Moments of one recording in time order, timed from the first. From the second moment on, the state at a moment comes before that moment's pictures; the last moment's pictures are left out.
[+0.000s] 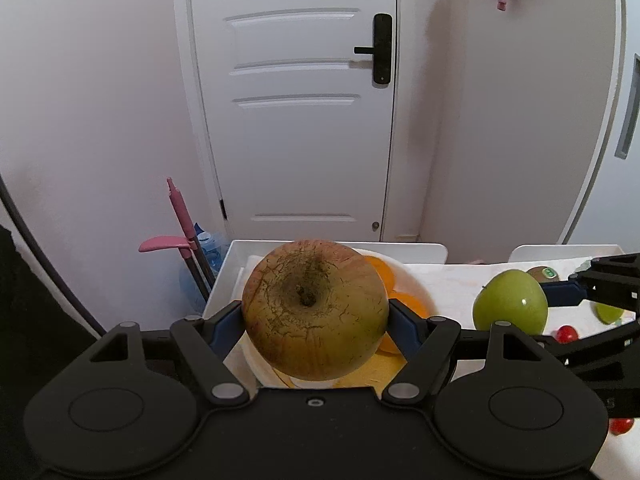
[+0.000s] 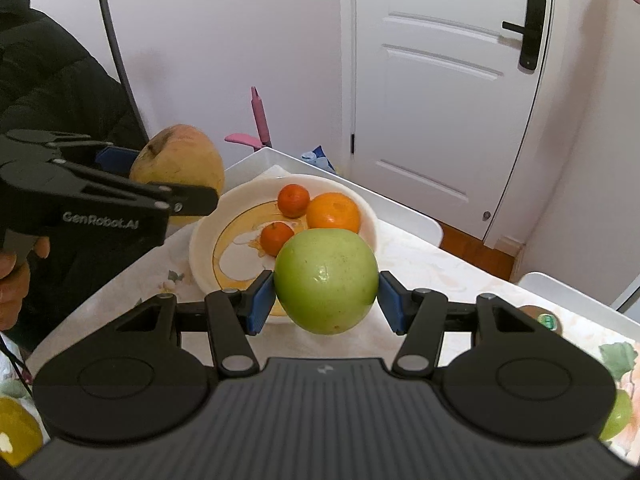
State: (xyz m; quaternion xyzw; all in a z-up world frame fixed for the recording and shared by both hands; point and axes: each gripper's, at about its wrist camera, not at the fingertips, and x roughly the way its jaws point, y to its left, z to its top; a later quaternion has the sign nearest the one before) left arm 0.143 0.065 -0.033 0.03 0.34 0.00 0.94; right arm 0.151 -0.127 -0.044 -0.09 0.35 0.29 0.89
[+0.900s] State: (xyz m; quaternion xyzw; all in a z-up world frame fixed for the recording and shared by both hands) left arm 0.234 0.108 -0.103 0.04 0.41 -0.05 0.91; right arm 0.168 -0.066 -0.080 -0.10 0.40 0.25 0.88
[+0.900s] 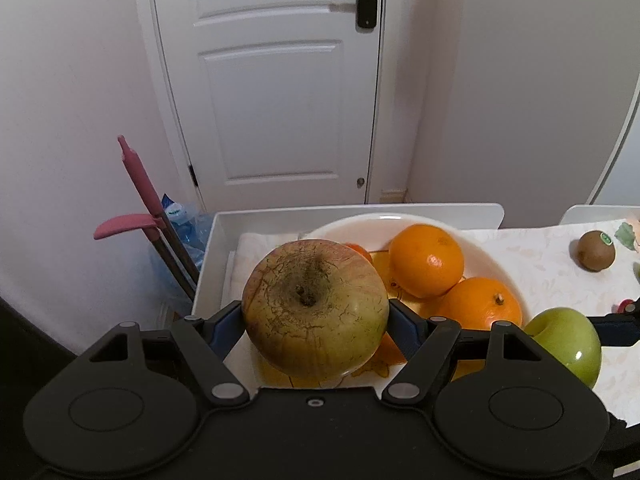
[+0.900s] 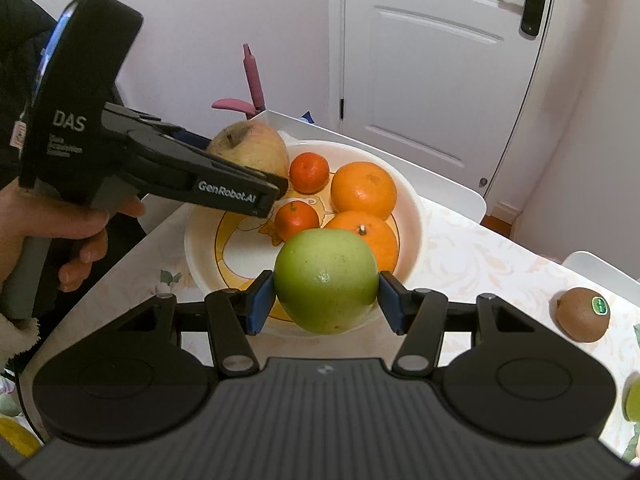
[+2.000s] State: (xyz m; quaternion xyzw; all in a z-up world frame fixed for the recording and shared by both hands) left arm 0.189 0.134 -0.068 -0.01 0.39 -0.03 0.92; right arm 0.171 -0.032 -0.098 -0.12 0.38 0.28 0.87
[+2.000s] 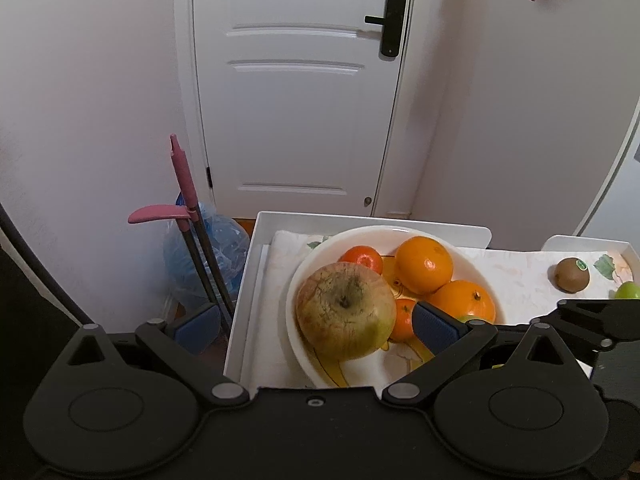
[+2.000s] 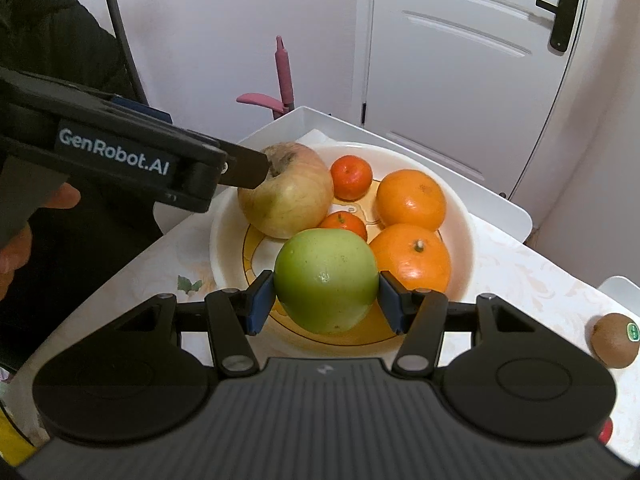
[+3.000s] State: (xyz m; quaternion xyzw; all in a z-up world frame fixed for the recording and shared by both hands) left arm 0.141 0.109 -0.027 -0.01 0.35 -0.02 0.94; right arm 0.124 -0.094 -0.050 -0.11 0.36 0.21 0.90
